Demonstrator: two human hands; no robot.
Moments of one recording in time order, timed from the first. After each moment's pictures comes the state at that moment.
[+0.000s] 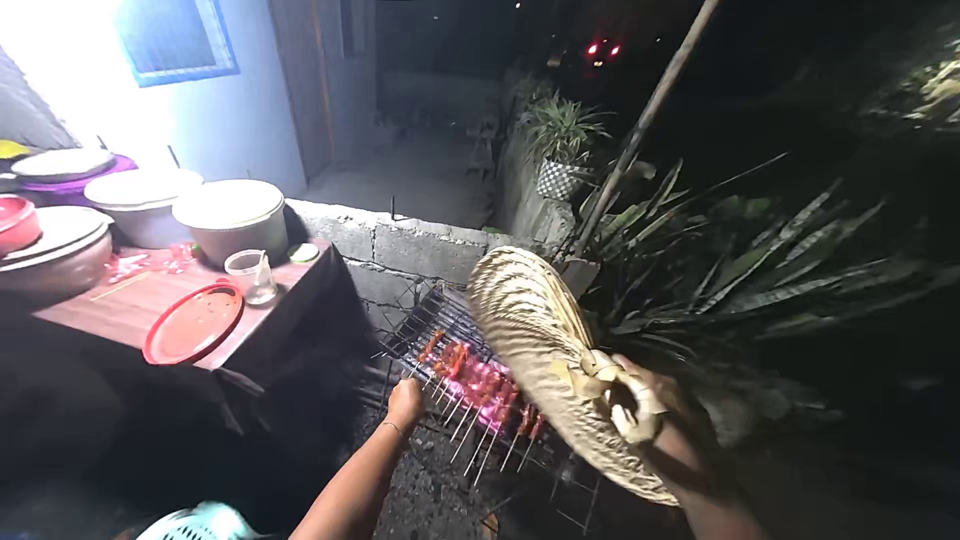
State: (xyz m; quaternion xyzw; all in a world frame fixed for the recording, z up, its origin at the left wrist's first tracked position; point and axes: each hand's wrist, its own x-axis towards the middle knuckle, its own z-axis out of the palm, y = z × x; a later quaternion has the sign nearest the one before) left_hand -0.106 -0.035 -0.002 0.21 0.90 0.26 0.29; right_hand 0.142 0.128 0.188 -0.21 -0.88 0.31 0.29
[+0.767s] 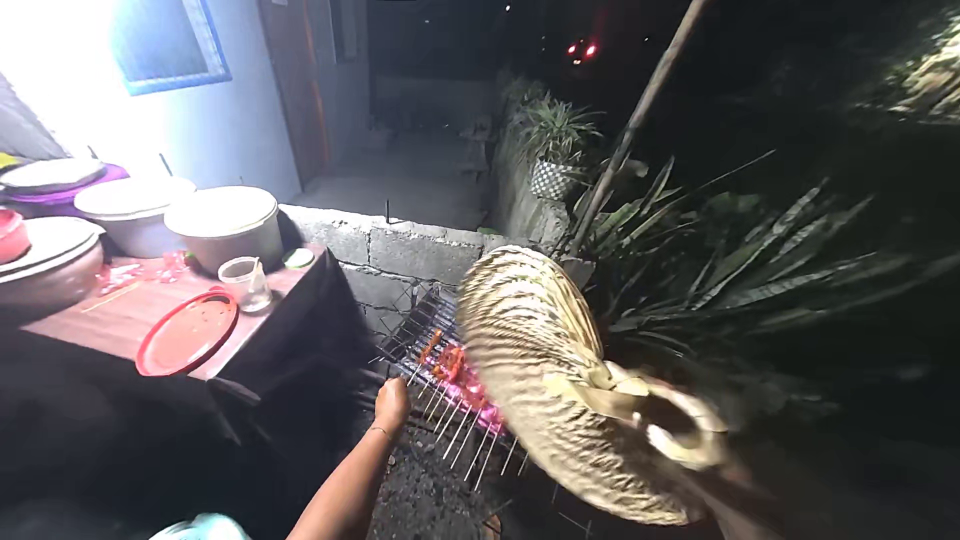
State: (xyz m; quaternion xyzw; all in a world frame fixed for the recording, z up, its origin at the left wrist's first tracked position) left_hand -0.123 -0.047 -0.013 0.19 0.91 0.27 0.24; right_hand 0.165 0.139 0.186 -0.17 -0.85 0.39 0.30
